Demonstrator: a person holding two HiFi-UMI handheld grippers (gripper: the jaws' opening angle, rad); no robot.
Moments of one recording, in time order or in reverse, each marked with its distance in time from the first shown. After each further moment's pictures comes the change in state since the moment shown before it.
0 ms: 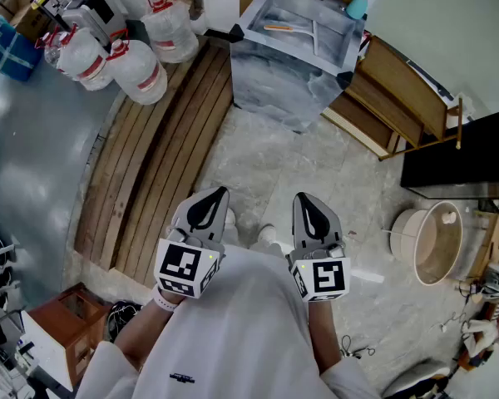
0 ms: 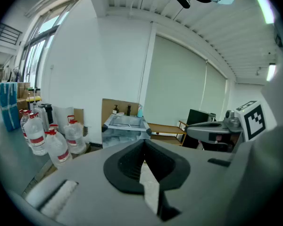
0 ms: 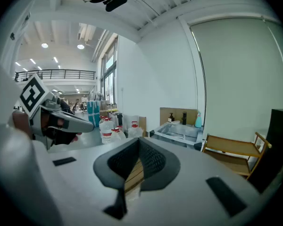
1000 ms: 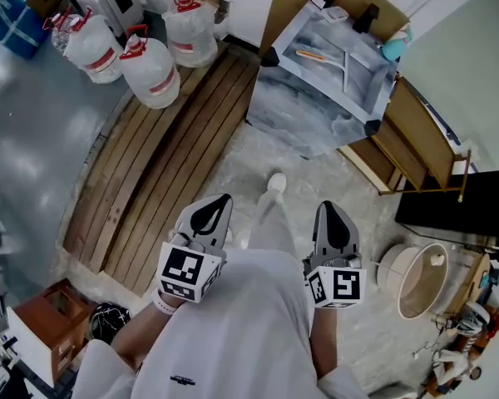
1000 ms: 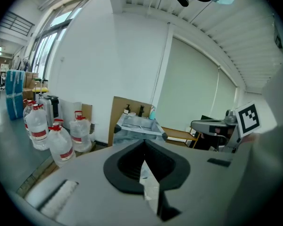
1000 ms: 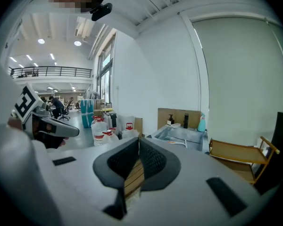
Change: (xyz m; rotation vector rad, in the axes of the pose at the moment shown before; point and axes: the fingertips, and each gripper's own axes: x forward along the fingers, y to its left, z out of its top) left arm 0.057 0.133 0.014 -0.103 -0.015 0.042; right arm 0.137 -0.025 0.029 -0.003 0.009 -0.049
